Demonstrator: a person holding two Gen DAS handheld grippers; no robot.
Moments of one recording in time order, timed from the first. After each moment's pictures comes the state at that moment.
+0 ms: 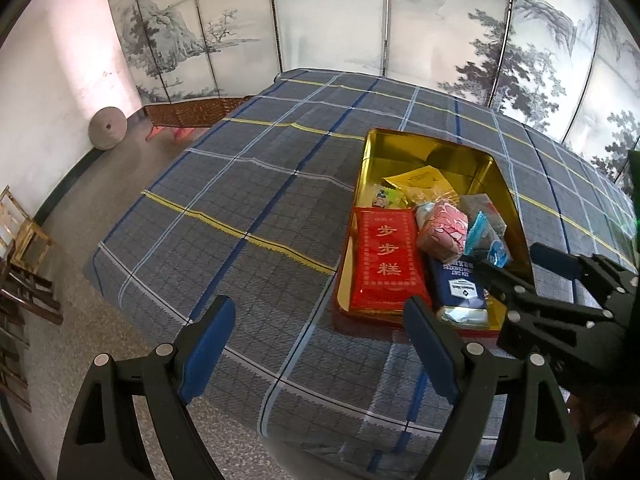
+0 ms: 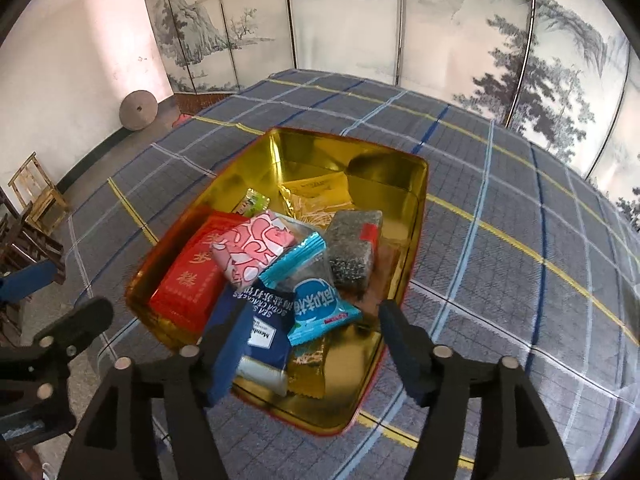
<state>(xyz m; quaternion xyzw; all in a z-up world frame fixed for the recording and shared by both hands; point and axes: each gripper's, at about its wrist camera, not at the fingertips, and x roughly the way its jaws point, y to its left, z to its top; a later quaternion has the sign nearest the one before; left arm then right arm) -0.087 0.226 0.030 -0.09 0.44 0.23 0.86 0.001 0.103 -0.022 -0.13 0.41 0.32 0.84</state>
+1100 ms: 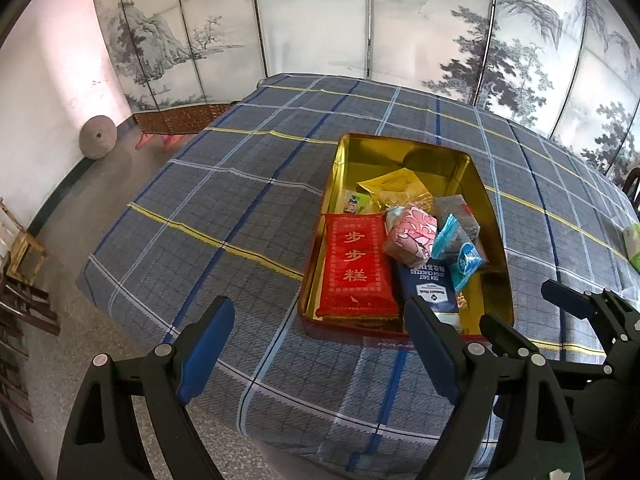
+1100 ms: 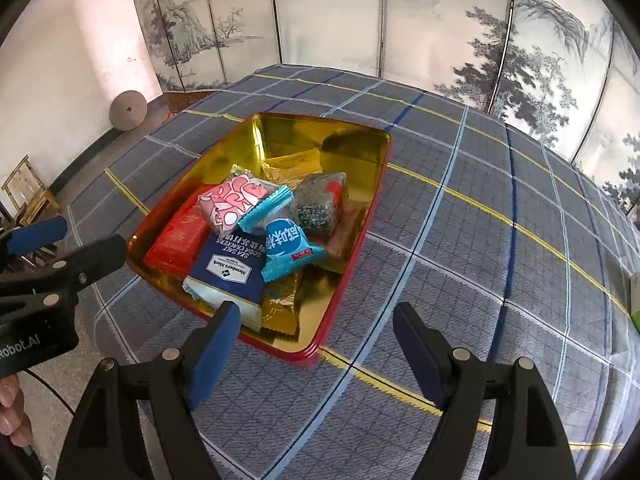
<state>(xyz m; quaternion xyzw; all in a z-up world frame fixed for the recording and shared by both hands) -0.077 0.210 0.036 -0.08 0.44 0.22 0.87 -0.017 0.061 -0.025 -0.13 0.43 0.30 0.84</state>
